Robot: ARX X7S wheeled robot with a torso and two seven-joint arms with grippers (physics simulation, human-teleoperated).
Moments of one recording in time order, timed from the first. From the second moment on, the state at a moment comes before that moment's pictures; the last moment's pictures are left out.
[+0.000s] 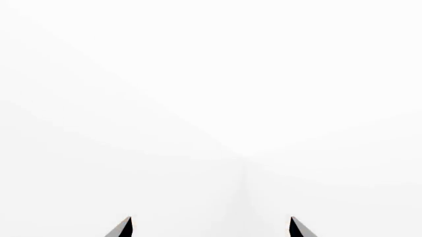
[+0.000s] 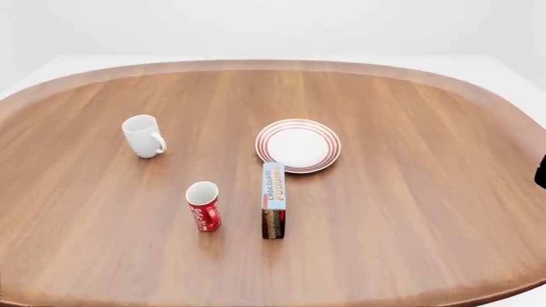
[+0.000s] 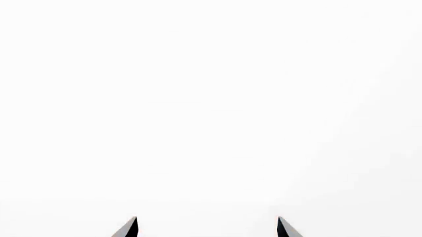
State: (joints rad) left arm -0.11 -0.28 -0.38 0.77 0.08 -0.06 -0.42; right arm 0.22 0.27 0.25 -0.82 0.17 -0.12 0.27
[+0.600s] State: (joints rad) left arm -0.11 -0.29 -0.36 0.79 0.08 -0.08 -0.42; right arm 0.20 0.30 0.21 -0.82 0.16 -0.13 0.25
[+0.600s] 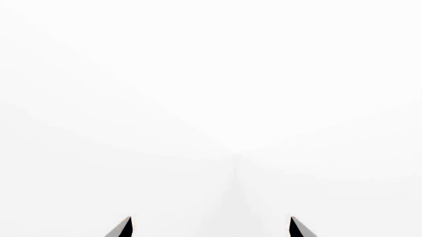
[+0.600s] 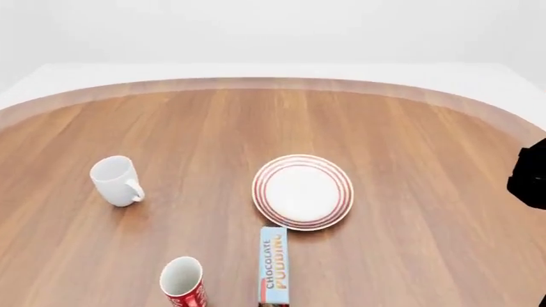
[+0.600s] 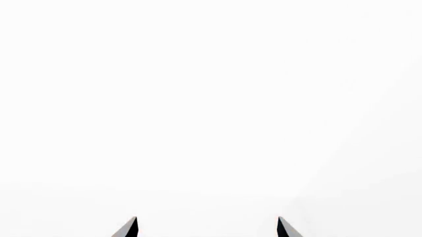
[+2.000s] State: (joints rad) left arm -0.09 -0.31 -0.32 0.76 0.08 -0.07 -0.43; right arm 0.19 0.32 0.19 -0.80 0.13 -0.15 0.29
